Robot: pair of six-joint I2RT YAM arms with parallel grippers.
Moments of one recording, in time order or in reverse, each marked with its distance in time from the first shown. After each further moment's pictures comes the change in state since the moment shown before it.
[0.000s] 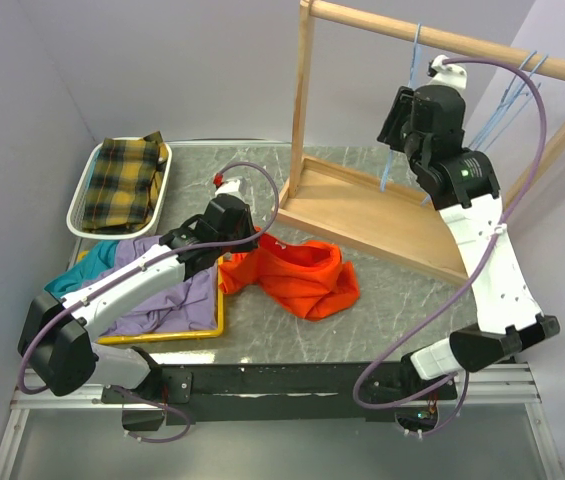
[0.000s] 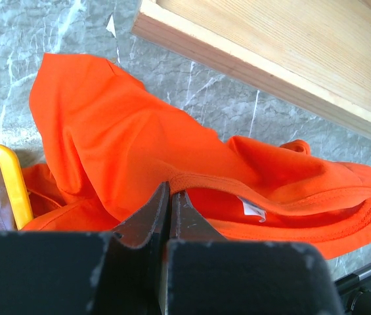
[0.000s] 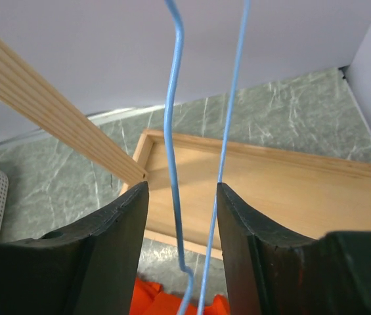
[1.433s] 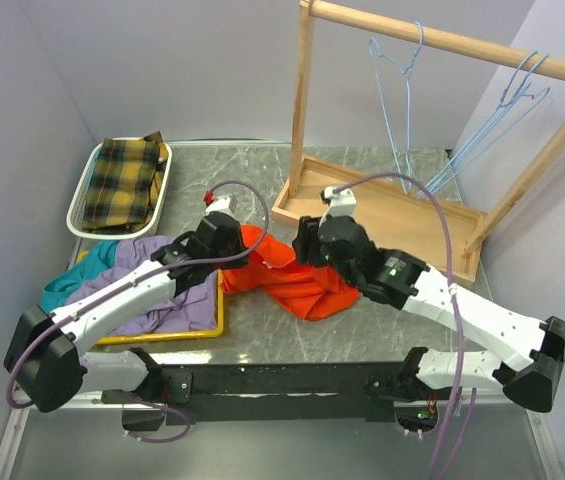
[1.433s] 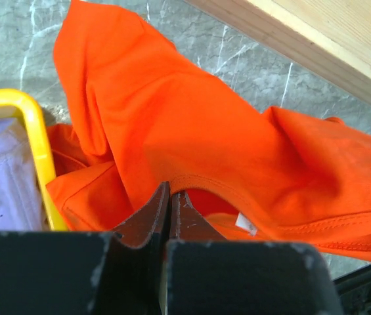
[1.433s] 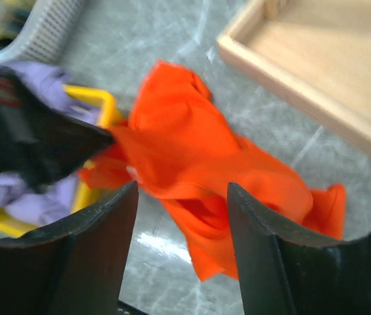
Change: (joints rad) left arm -0.005 -0.108 -0.156 -0.004 -0.017 -0.032; right arm 0.615 -0.323 -0.864 0.313 0.063 0.208
